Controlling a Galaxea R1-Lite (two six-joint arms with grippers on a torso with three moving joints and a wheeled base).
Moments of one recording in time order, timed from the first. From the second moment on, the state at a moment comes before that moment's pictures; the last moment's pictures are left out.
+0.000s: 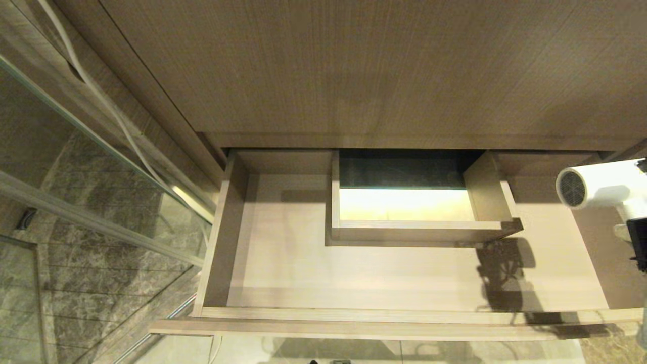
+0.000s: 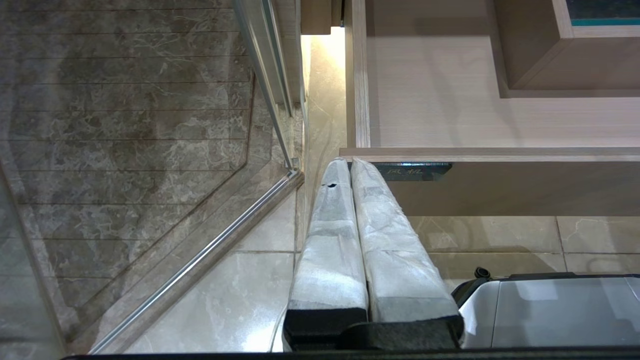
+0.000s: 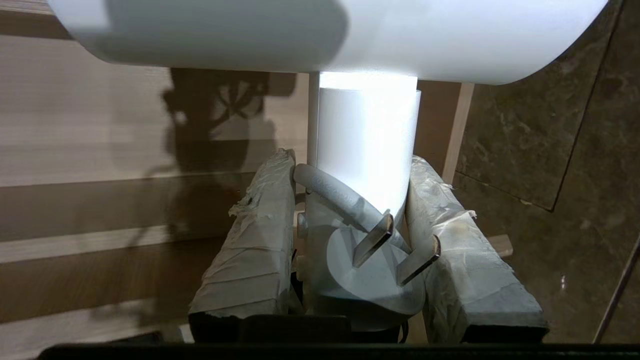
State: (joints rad) left arm 0.00 0.00 0.00 0.00 0.00 0.00; right arm -0.18 1.30 -0.84 0.08 -0.22 -0.30
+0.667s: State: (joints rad) left arm 0.00 0.00 0.00 0.00 0.00 0.00; right arm -0.26 1.66 -1.03 0.01 -0.20 -0.31
